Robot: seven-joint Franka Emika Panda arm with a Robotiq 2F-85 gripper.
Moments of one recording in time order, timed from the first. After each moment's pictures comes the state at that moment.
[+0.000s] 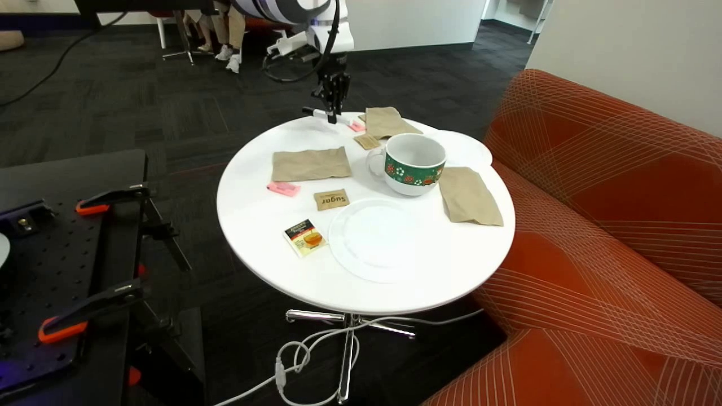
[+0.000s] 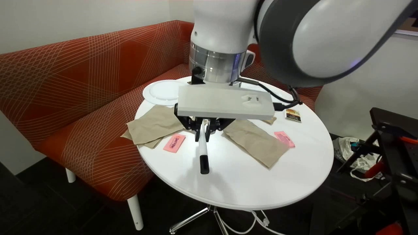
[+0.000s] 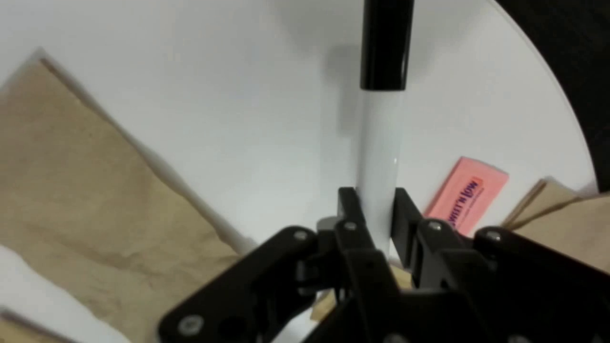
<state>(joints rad) 0.39 0.65 -0.03 -1.88 -0.08 2.65 1.36</state>
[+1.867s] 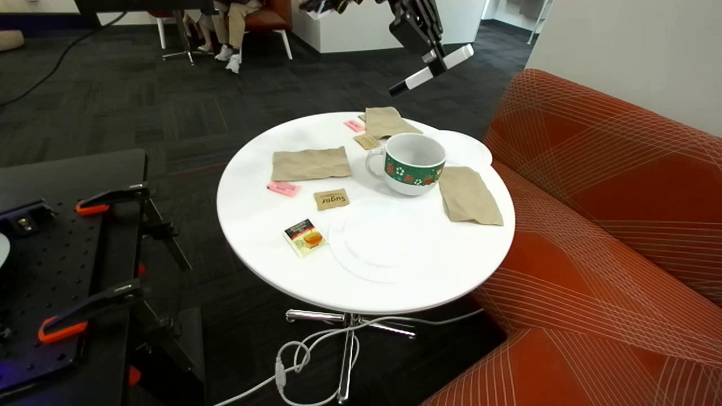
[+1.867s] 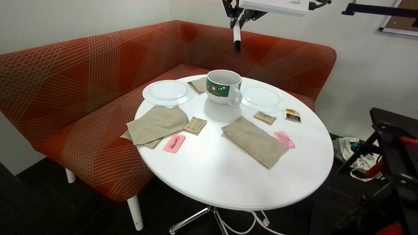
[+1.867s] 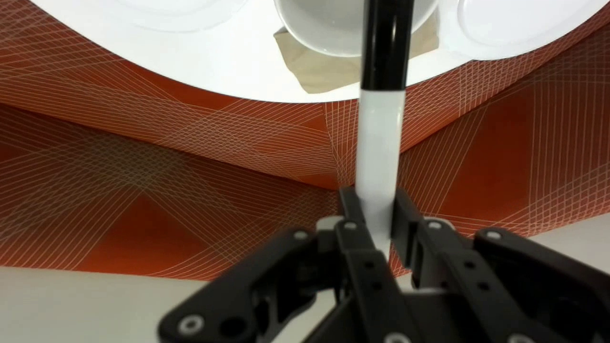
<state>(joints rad) 0.21 0.26 -0.17 -2.07 -1.05 2.60 1.80</state>
